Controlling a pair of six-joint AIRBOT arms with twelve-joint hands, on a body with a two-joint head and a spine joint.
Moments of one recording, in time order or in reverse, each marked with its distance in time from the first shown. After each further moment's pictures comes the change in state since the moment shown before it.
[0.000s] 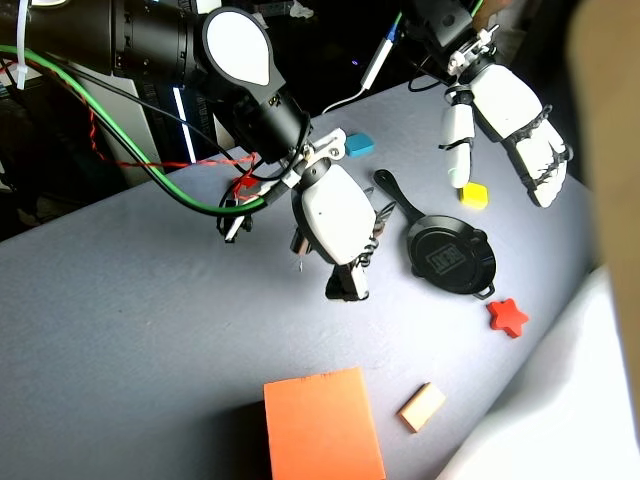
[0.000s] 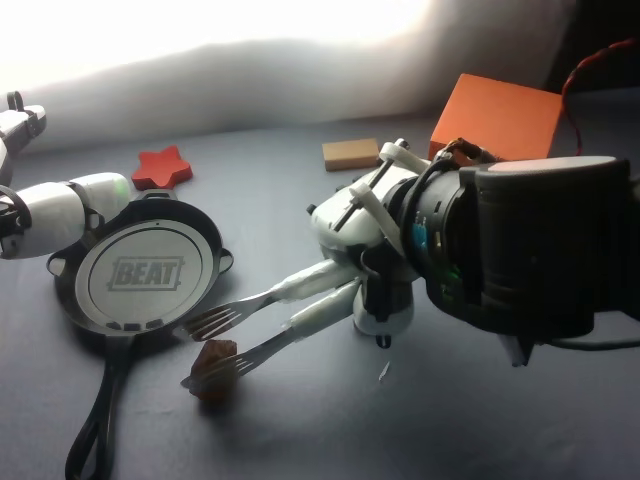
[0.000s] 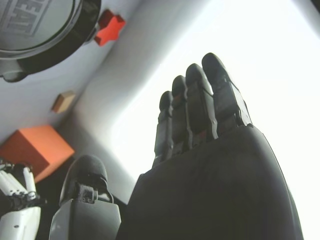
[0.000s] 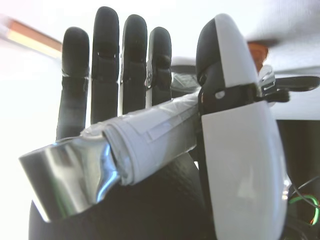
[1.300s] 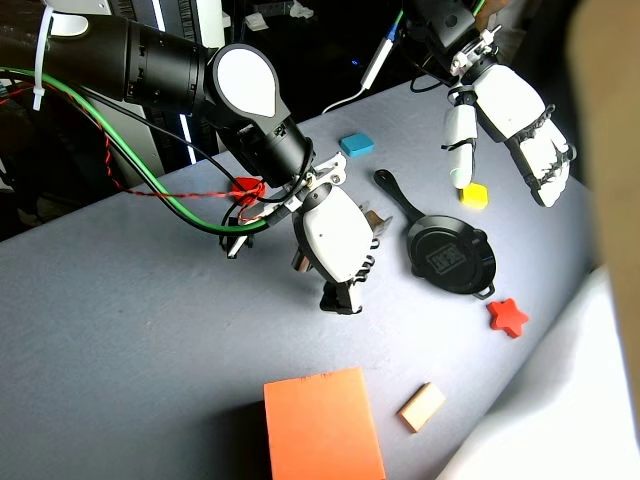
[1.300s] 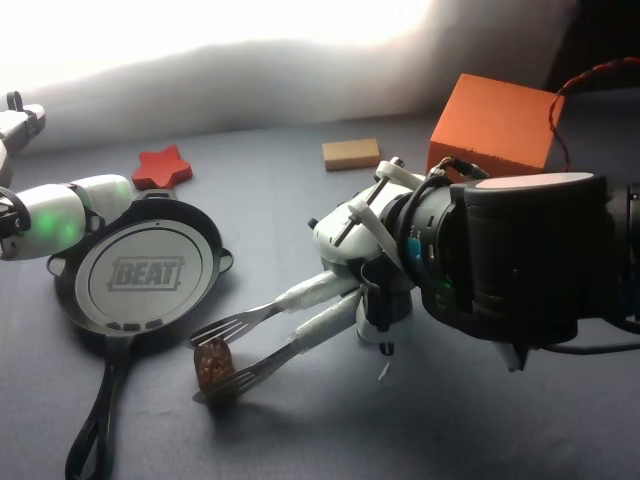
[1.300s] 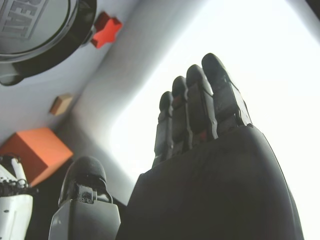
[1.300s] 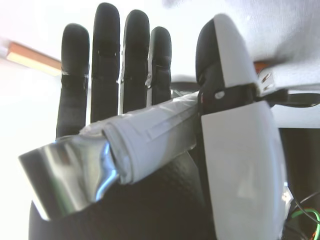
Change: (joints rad) left arm 0.002 0.000 0.000 -0.002 0.000 0.006; right arm -0.039 -0.031 0.047 -0.005 0.037 -0.011
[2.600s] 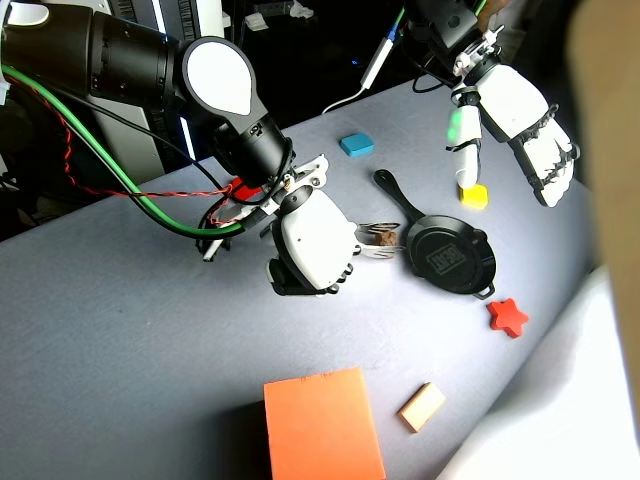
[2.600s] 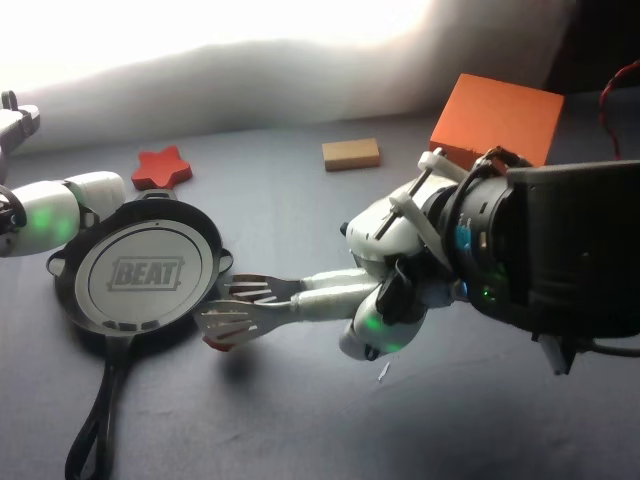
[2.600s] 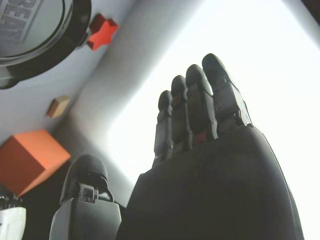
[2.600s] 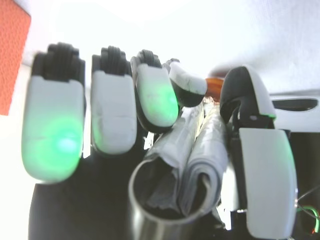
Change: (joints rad) left arm 0.001 0.000 0.011 0.001 0.001 0.001; right arm 0.035 0.109 -0.092 0.068 -0.014 -0.051
